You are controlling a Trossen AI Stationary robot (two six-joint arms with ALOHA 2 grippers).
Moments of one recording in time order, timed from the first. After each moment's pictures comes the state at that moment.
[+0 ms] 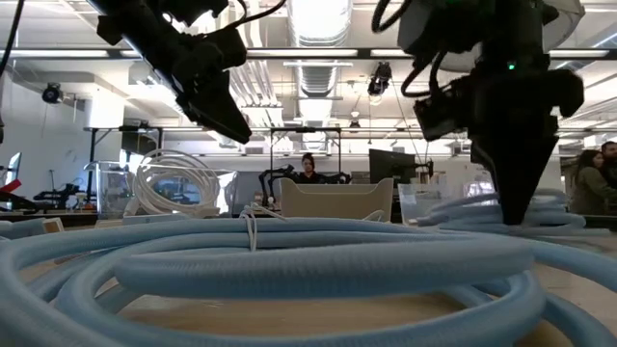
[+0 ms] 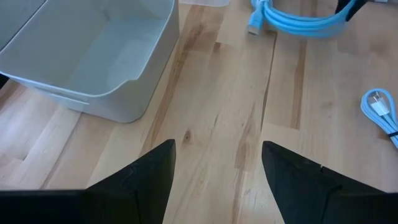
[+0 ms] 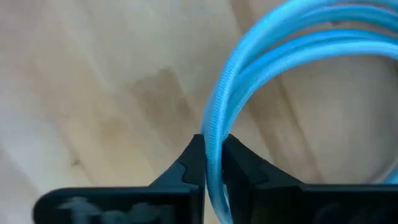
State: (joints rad) left arm 0.02 1.27 0.78 -0.24 -0.20 -0.15; right arm 0.25 1.70 1.01 -0.77 -0.05 0.73
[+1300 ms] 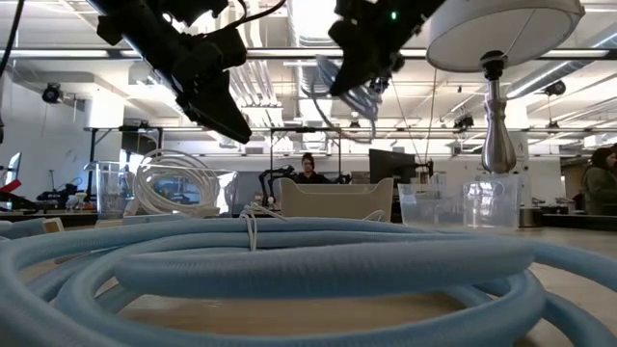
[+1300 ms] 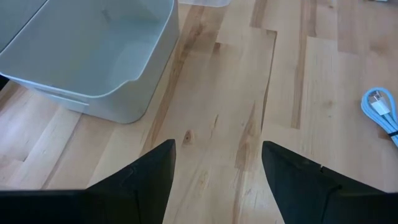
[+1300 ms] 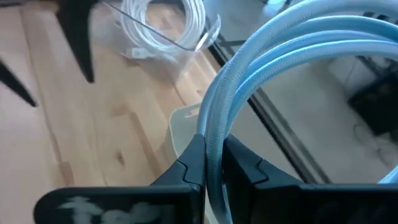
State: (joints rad) left arm 0.02 1.27 0.78 -0.24 -0.20 -0.15; right arm 0.01 1.57 1.20 -0.33 0.59 0.11
